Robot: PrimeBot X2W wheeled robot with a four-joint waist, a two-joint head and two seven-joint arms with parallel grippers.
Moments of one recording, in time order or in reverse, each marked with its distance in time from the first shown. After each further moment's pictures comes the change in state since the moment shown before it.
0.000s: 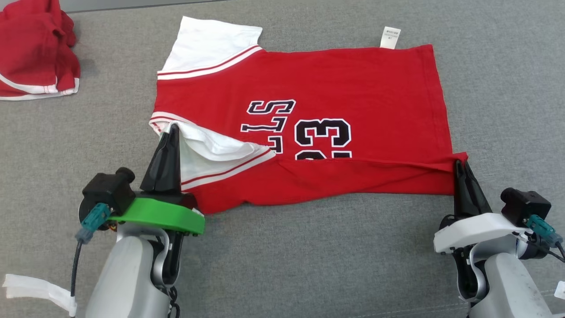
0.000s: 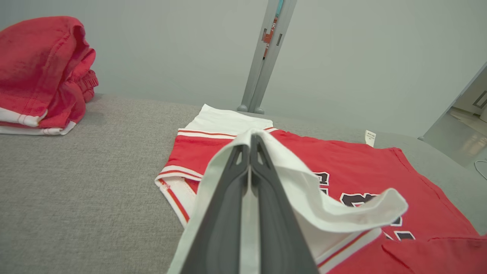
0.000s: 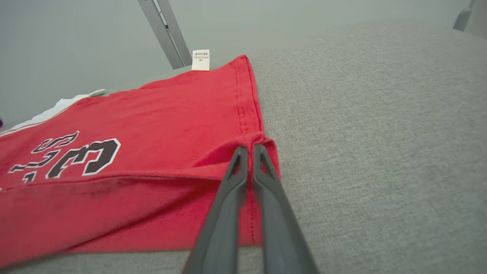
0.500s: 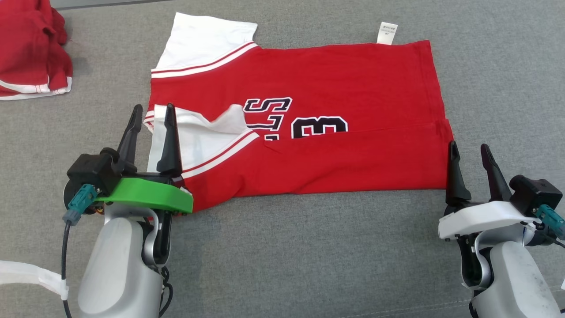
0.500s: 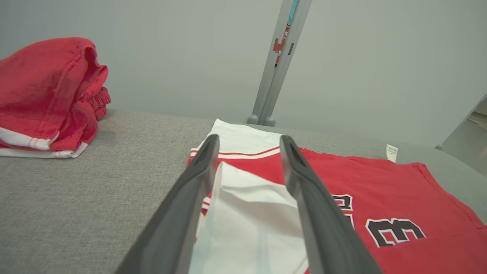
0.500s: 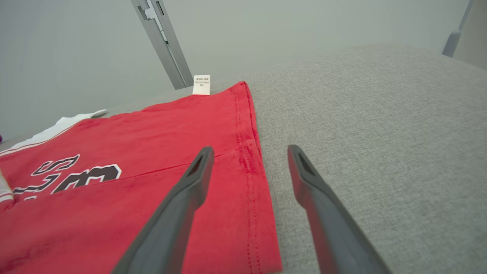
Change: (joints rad) left arm -0.086 -0.019 0.078 0.064 0.053 -0.010 -0.002; right arm -0.025 0.000 -0.006 -0.050 -0.007 0.000 -0.001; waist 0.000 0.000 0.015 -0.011
